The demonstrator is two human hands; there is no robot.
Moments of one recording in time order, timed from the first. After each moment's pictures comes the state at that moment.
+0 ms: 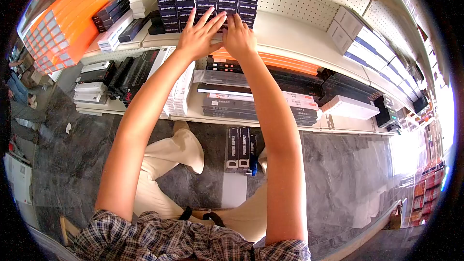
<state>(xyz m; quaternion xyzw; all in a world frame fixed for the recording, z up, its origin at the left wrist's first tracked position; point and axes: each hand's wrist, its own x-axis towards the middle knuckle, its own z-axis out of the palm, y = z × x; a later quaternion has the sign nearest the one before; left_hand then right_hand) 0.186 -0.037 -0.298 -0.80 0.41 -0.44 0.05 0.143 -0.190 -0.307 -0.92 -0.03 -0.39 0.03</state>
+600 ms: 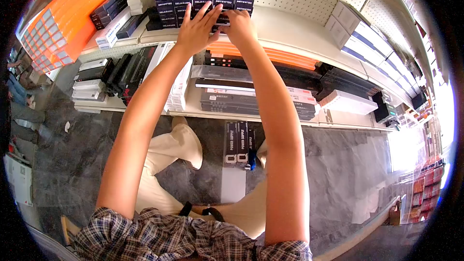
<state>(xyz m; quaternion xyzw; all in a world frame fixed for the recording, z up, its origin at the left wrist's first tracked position) 0.192 -0.042 -0.304 -0.75 0.42 -0.51 -0.02 0.136 -0.201 -0.281 -0.94 -0.06 -0.31 0.11</state>
